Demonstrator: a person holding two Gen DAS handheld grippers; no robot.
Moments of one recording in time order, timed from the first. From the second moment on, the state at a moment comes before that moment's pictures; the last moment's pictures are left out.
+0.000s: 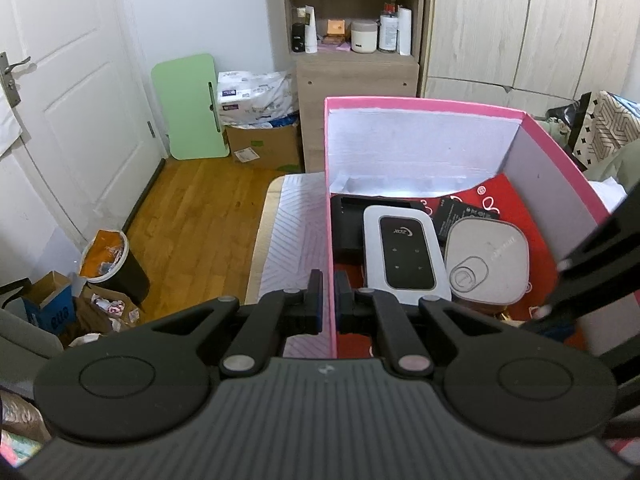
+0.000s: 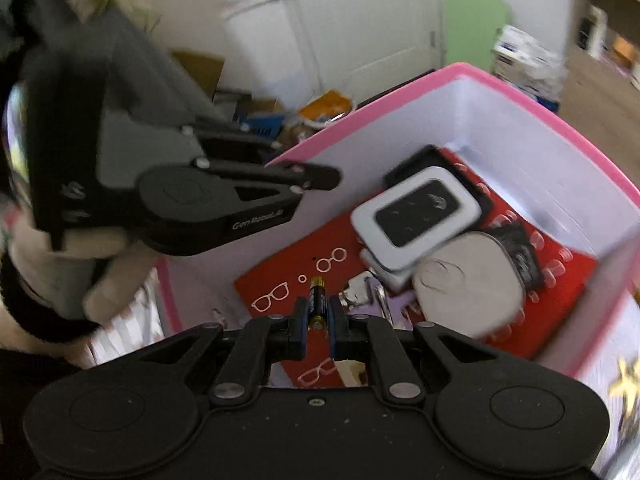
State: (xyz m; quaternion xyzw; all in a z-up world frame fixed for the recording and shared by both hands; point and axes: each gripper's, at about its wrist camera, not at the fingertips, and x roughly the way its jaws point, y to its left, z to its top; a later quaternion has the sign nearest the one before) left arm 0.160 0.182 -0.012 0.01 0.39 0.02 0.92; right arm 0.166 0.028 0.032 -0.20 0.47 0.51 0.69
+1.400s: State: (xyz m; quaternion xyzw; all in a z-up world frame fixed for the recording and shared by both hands) left arm 0.160 0.181 -0.012 0.02 0.39 0.00 0.92; right arm 0.184 -0.236 0.007 -0.03 0.42 0.19 0.89
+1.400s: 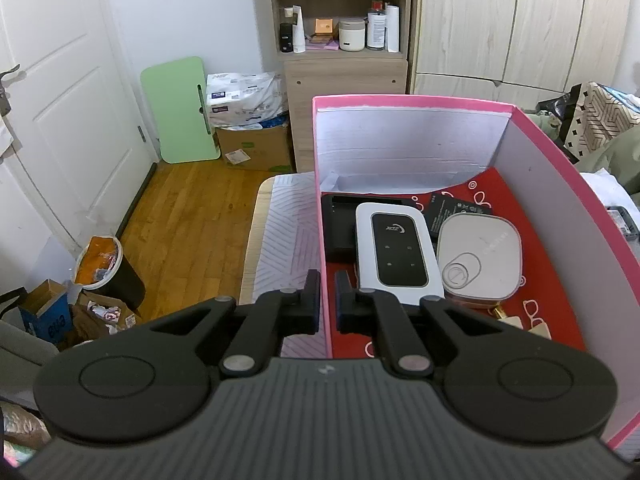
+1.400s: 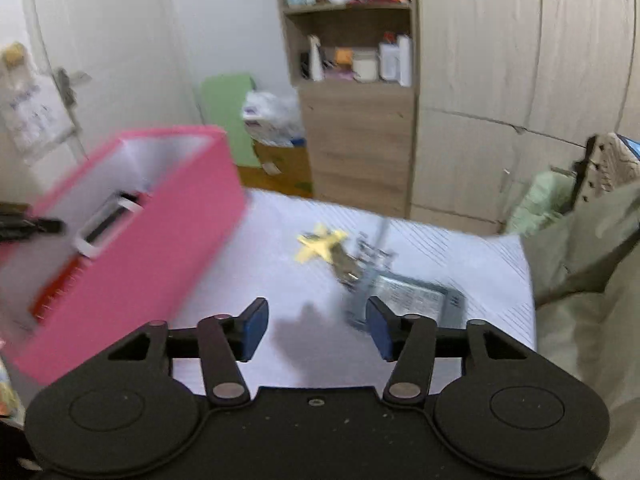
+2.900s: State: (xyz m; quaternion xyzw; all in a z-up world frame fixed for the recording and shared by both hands) left arm 0.160 0.182 -0.011 0.01 0.39 0.00 0.92; right arm 0.238 -0.235 -0.039 -0.14 0.50 0.29 0.80
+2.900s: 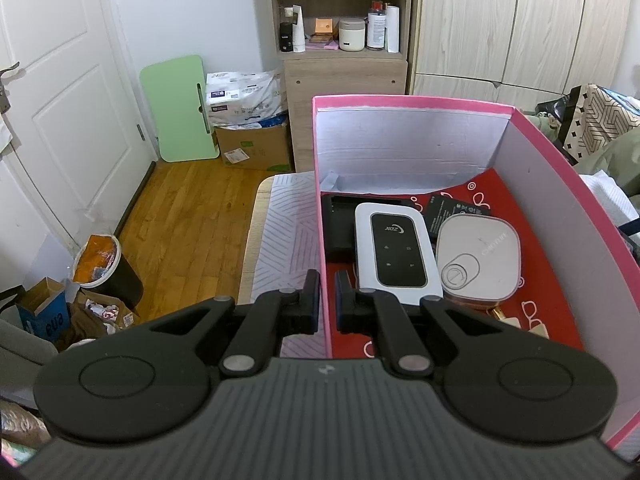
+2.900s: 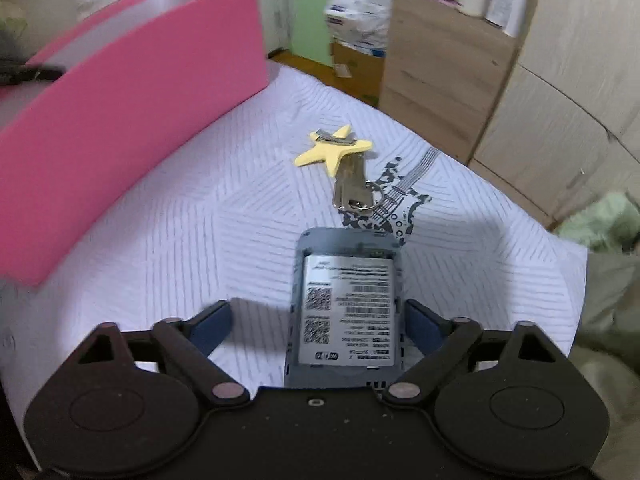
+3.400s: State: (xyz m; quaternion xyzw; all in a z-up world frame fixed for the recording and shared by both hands) left arm 0.159 0.184 -0.010 0.00 0.39 0.00 0.92; right arm 0.204 -0.220 0.015 -0.05 0.44 0.25 0.86
